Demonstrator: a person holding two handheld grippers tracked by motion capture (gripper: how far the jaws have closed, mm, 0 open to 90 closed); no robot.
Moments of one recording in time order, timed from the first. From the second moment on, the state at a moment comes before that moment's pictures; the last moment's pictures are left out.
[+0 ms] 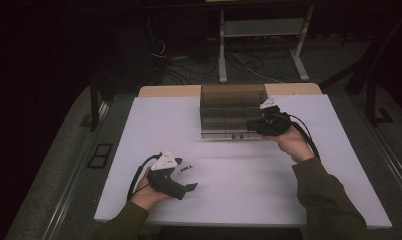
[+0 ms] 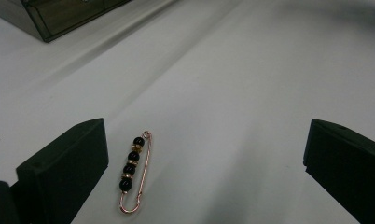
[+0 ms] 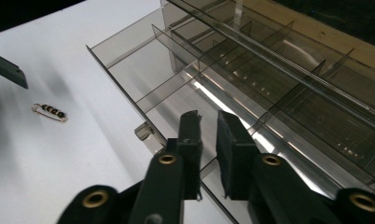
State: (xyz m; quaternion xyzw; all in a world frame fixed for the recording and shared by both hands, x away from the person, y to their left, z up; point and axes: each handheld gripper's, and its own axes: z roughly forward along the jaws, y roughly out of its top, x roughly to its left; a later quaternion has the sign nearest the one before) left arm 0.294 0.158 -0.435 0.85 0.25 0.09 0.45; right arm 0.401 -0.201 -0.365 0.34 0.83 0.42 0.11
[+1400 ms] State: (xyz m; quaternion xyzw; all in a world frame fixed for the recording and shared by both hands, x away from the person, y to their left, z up) left arm 0.294 0.159 -0.434 0.85 0.25 0.10 0.46; right arm 0.349 -0.237 -0.369 0.35 0.81 0.45 0.14
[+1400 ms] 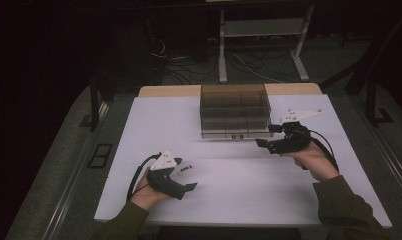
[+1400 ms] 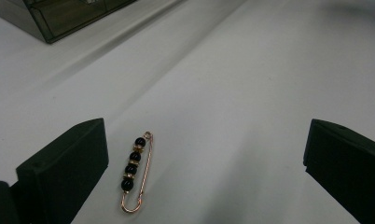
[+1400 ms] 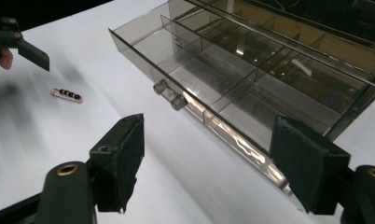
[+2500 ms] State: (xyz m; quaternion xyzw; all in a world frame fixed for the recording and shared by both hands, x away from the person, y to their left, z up) left arm 0.294 0.161 -0.434 0.84 0.25 0.09 0.46; right arm 0.312 -0.258 -0.408 0.37 0.81 0.45 0.13
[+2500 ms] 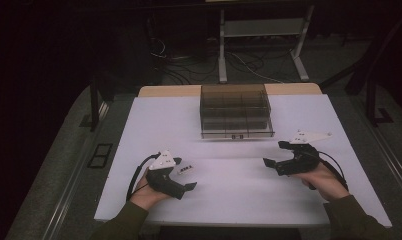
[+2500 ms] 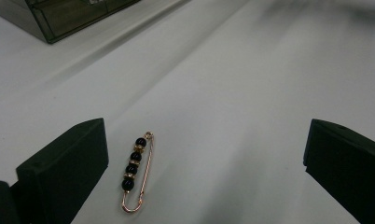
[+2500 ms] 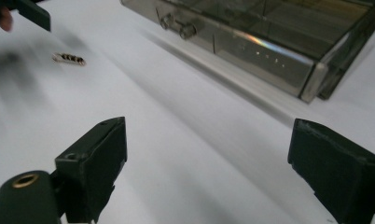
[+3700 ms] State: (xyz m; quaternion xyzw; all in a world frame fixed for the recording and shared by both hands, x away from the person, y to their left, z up) left arm 0.295 0.163 -0.433 0.84 0.26 0.09 0.46; right arm 0.258 -0.287 -0.442 0.38 0.79 0.46 0.15
